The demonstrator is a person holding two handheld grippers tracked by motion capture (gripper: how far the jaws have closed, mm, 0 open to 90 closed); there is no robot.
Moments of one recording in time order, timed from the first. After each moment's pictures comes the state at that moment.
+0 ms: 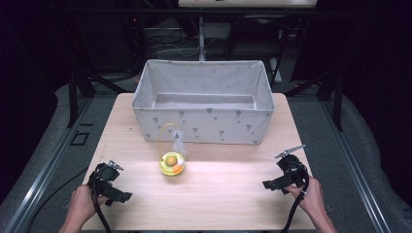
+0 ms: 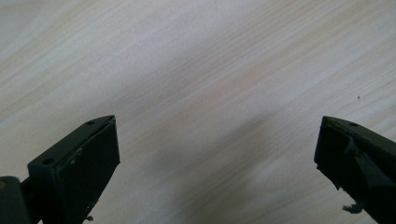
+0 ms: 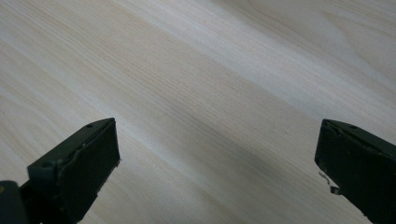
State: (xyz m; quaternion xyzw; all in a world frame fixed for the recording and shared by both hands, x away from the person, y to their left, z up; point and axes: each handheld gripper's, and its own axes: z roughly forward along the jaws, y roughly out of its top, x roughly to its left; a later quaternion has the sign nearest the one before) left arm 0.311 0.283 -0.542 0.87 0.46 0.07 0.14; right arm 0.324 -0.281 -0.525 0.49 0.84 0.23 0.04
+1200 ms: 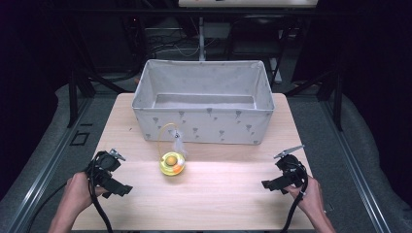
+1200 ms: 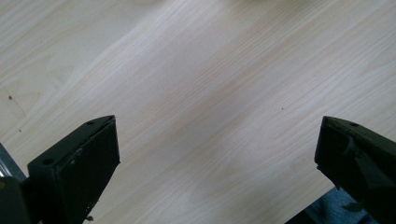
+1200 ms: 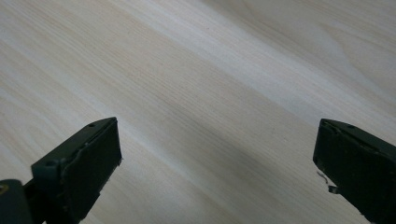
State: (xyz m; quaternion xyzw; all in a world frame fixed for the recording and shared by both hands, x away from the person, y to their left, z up) left arm 0.314 0.259 -0.472 0.89 0.42 0.07 0.15; right arm 0.321 -0.276 -0.521 0.48 0.84 0.23 0.06
